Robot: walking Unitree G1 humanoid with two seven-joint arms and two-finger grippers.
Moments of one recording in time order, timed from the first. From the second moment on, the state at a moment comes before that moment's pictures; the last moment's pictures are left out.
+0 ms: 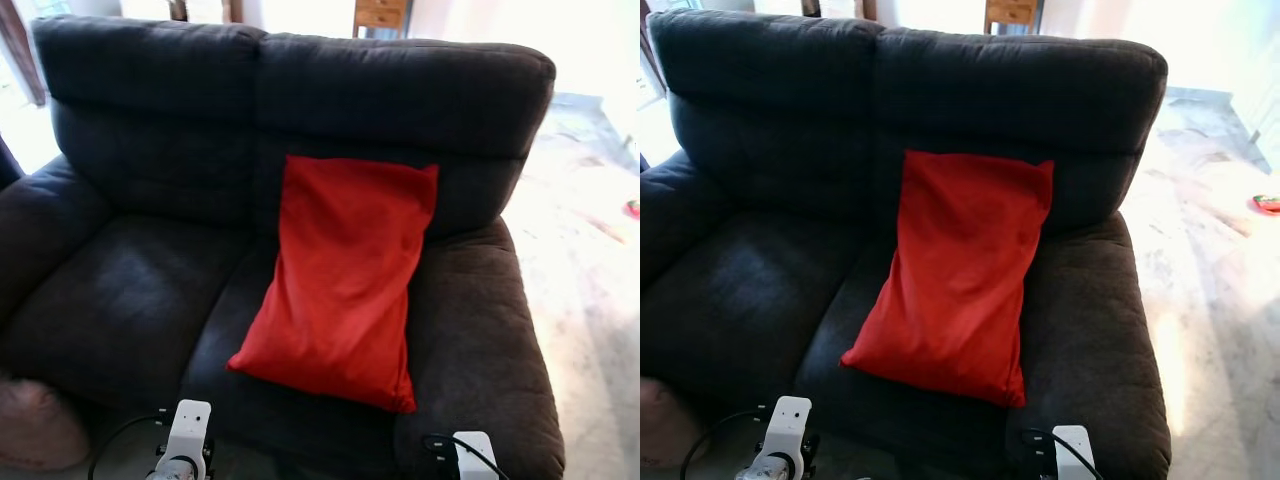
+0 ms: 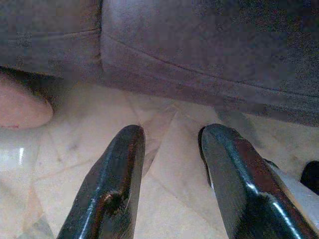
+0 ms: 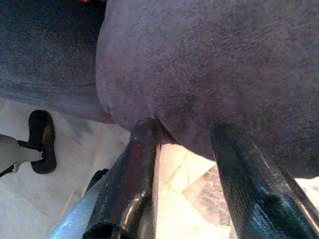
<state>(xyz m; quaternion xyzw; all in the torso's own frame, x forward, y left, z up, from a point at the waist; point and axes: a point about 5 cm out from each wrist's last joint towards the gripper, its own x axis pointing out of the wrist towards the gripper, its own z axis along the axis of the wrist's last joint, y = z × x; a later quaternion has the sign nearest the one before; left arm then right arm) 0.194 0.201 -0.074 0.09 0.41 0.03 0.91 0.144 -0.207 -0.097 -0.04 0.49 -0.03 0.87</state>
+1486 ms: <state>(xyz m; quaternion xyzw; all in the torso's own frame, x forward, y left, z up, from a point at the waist) 0.188 0.207 -0.077 0.08 0.43 0.03 0.90 0.142 -0.196 -0.099 -0.04 0.50 0.00 0.87</state>
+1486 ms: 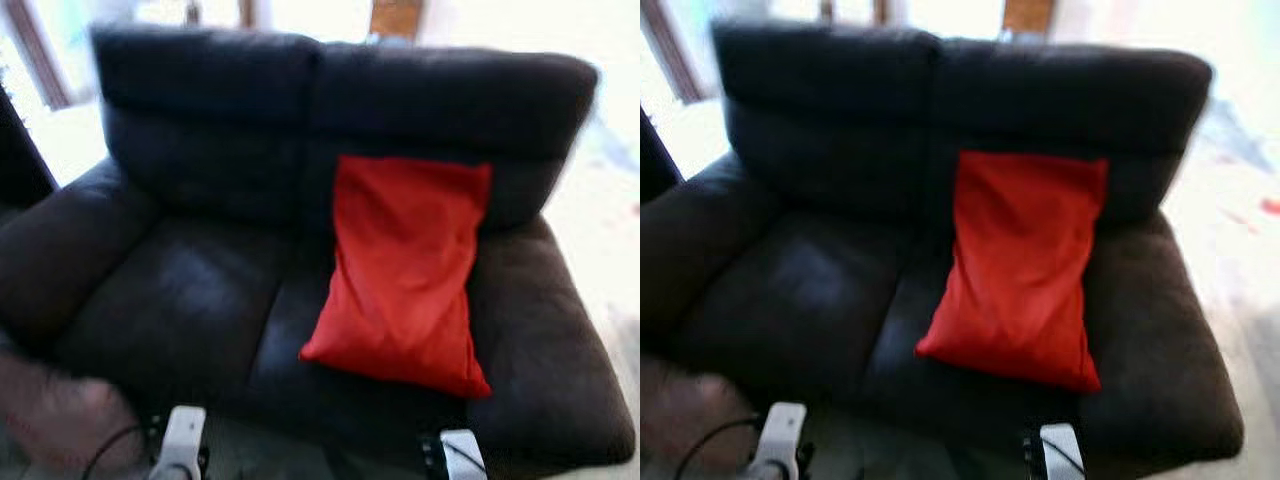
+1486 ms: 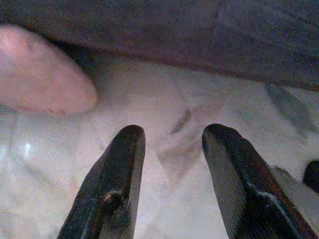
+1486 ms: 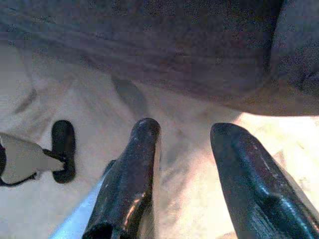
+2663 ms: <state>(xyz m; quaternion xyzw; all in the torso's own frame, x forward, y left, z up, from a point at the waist) 0.186 0.208 -0.078 0.08 0.43 0.03 0.90 0.137 -0.193 -0.101 -0.03 0.50 0.00 0.86</state>
